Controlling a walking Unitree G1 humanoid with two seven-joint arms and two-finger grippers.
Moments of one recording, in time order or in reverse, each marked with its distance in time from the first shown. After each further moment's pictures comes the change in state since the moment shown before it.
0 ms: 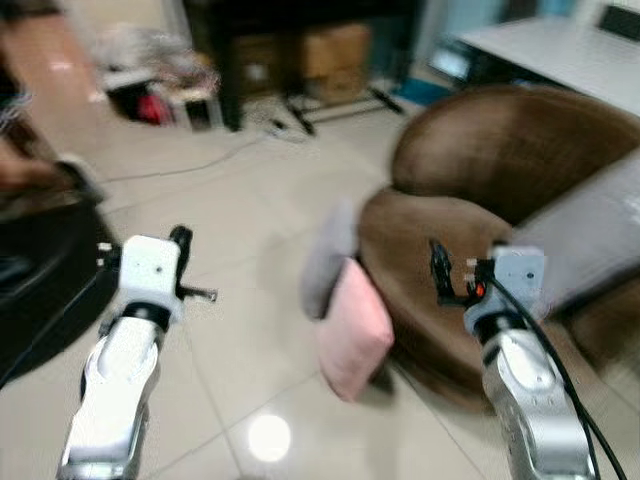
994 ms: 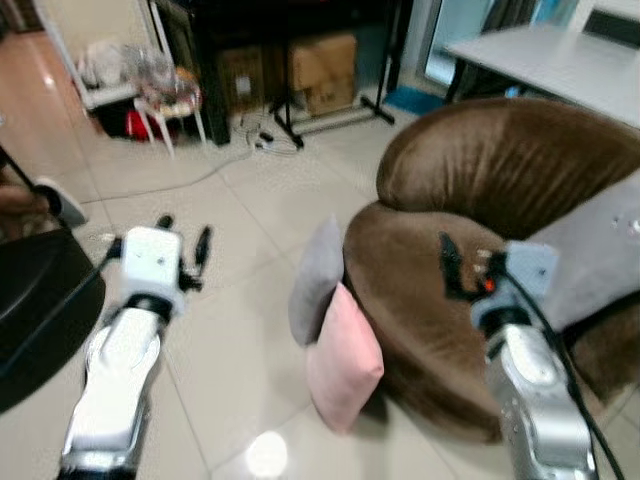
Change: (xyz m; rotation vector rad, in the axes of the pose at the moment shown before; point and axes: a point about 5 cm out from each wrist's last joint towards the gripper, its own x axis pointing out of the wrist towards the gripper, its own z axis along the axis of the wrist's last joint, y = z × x) left arm 0.010 -0.007 0.009 -0.003 -0.027 -0.047; right arm 0.001 -0.013 -0.004 0.056 0.035 -0.087
